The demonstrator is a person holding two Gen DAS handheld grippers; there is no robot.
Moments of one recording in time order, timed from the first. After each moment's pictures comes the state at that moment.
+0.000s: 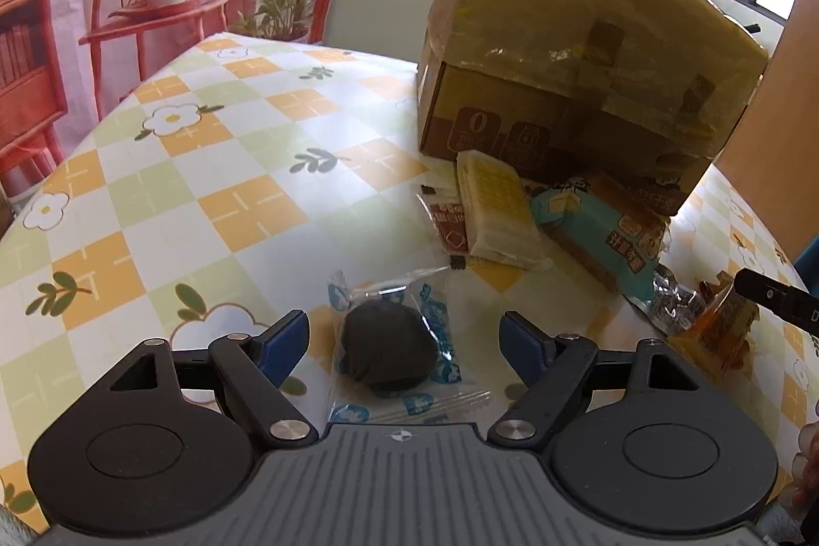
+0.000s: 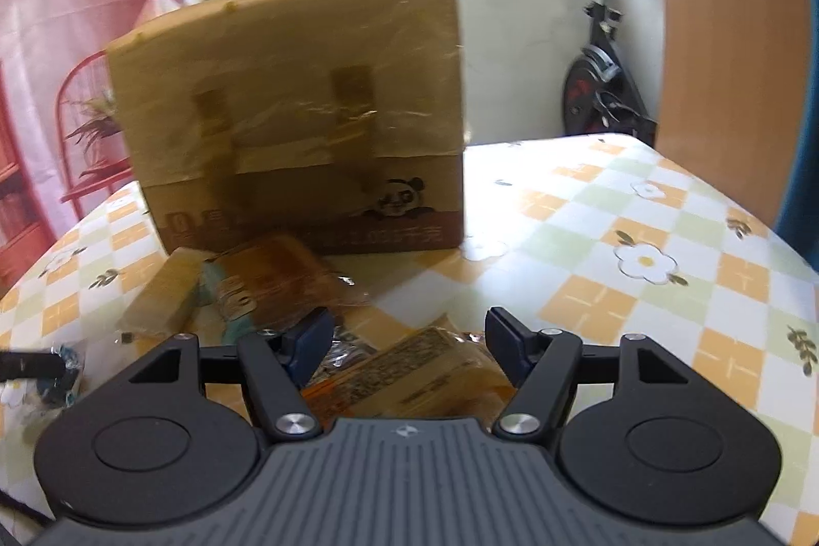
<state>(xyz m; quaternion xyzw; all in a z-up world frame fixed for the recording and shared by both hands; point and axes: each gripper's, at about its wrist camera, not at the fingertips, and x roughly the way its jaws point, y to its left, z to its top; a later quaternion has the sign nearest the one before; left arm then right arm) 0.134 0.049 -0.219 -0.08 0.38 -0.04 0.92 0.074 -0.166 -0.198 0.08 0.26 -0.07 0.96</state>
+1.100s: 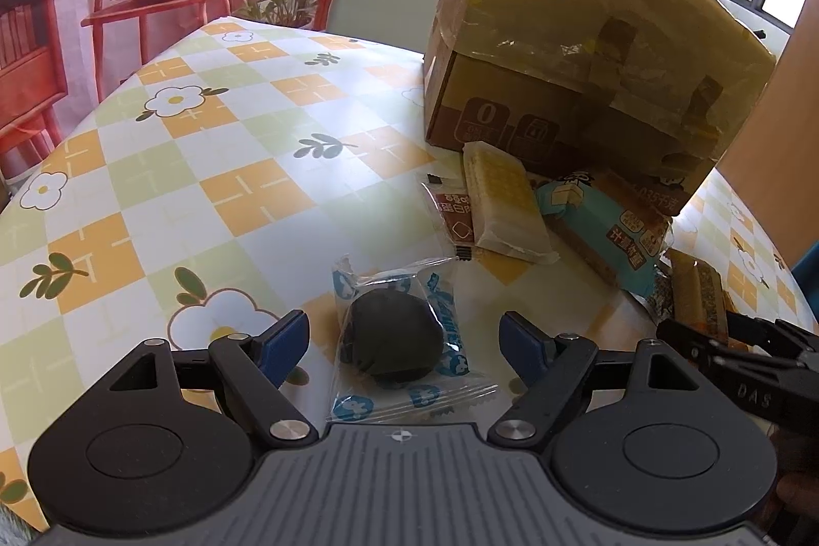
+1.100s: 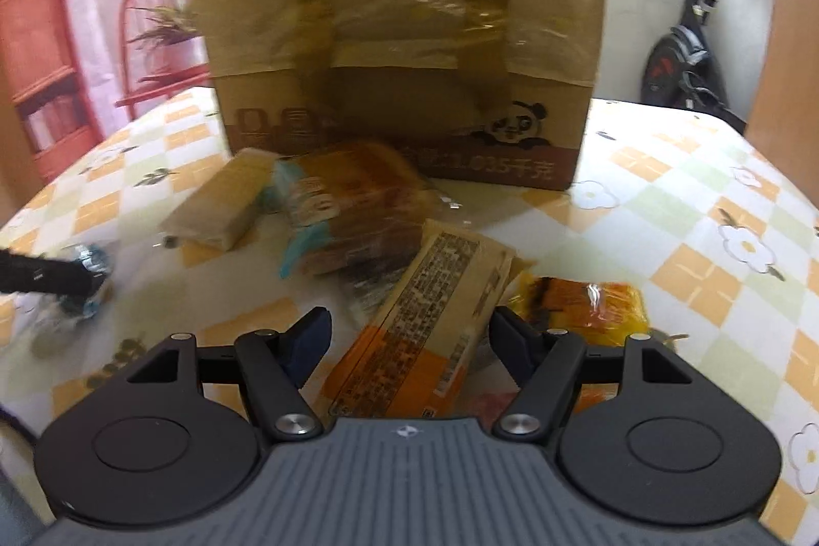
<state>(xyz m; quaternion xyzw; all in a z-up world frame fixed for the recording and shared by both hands) 0.135 0.053 -0.222 -0.09 0.38 -0.04 0.92 0.097 -0.128 -0.231 0.01 0.32 0.02 0.95</state>
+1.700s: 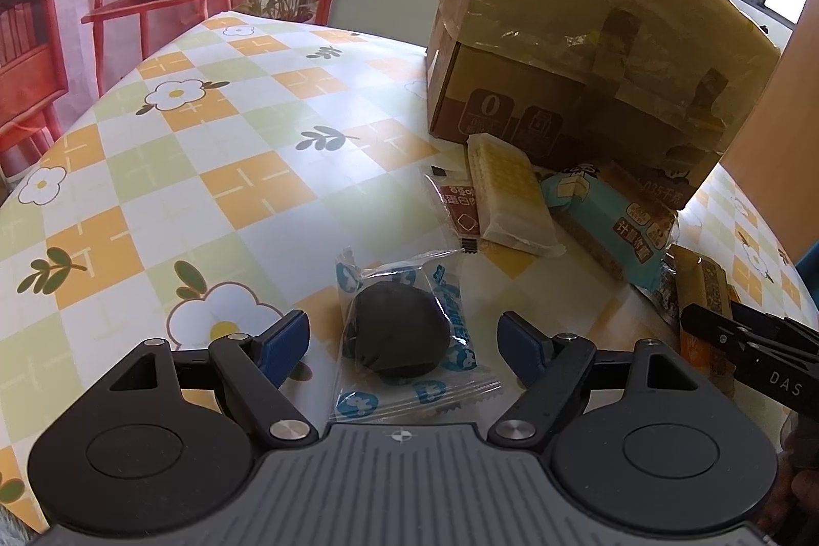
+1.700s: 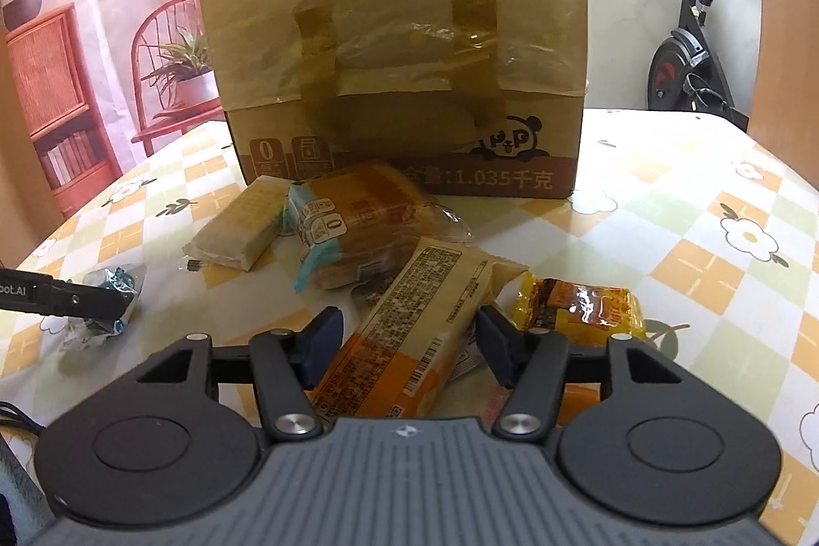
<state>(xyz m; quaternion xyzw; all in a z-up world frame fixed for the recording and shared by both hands) 0.136 0.055 -0.228 -0.09 0.39 -0.04 0.92 0.084 -0.136 -0.227 0.05 0.29 0.03 0.96</state>
